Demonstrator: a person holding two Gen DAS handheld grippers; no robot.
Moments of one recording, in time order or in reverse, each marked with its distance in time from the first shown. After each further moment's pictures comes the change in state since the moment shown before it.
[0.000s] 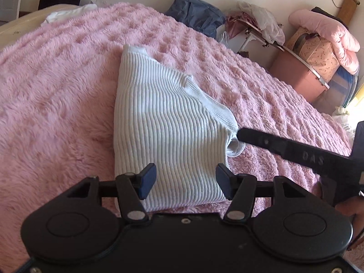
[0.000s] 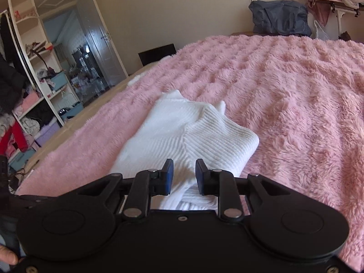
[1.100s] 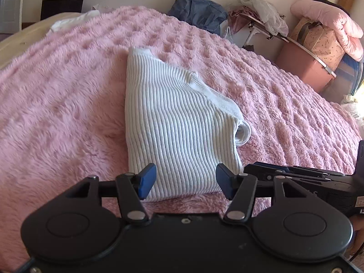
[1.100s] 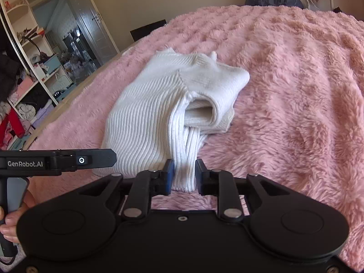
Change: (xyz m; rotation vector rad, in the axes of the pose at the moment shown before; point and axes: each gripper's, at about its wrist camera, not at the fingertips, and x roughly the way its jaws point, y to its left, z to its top) left arm -0.021 -0.012 -0.002 0.055 0.026 0.072; right arm -0.010 -0.002 -0.045 0.068 0.105 -0.059
